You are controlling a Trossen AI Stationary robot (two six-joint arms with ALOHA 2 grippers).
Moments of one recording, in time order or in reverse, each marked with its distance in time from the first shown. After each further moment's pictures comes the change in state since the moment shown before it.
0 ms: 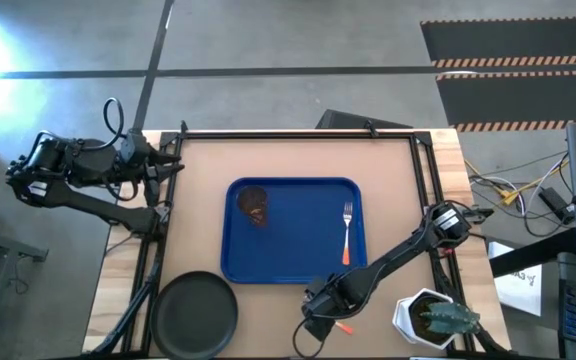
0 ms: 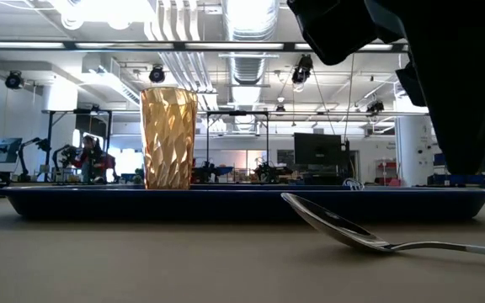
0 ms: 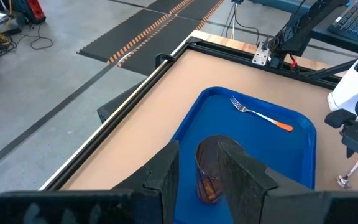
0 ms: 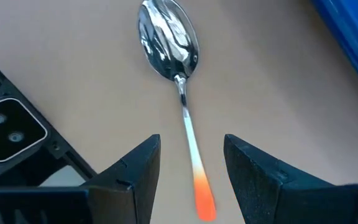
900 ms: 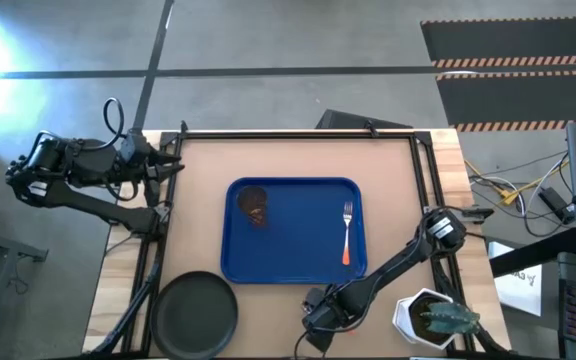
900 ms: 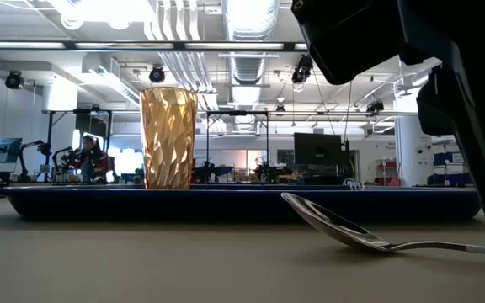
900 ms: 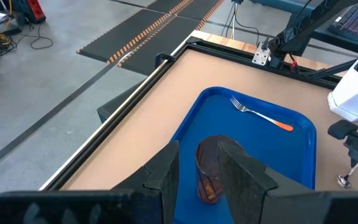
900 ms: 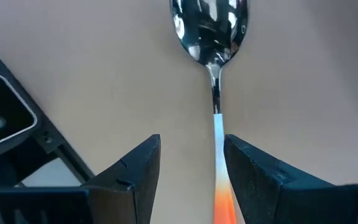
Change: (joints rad) left arm 0.000 0.000 0.000 0.000 0.000 0.000; right arm 0.043 0.070 -0.001 0.086 -0.001 -0.032
